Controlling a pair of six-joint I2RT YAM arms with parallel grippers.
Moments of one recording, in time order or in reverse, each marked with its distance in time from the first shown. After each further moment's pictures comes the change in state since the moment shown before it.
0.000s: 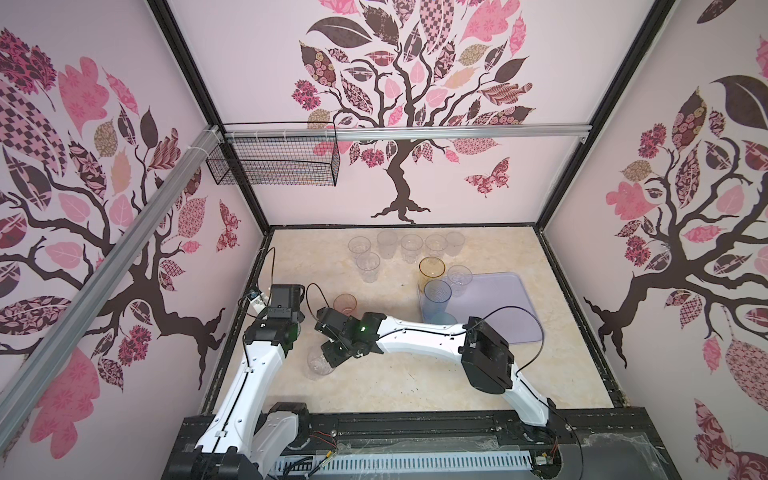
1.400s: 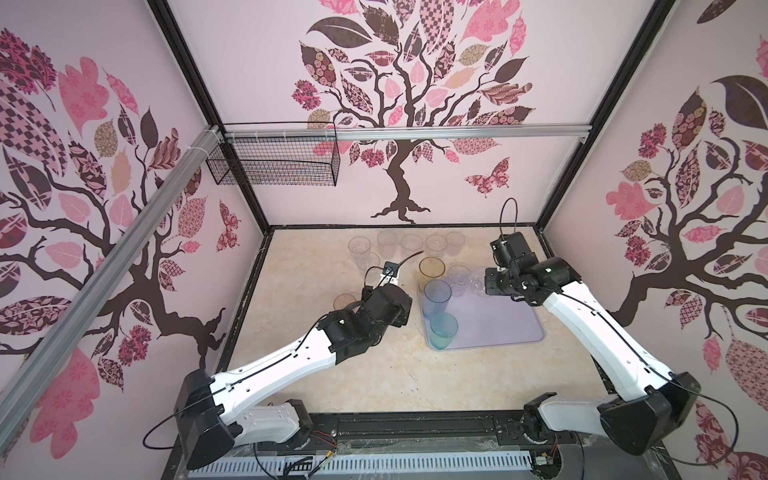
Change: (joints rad) left arm -0.919 0.290 0.270 0.289 -0.050 0.316; right arm -0.829 -0.888 -0.546 -0.414 0.330 -0.162
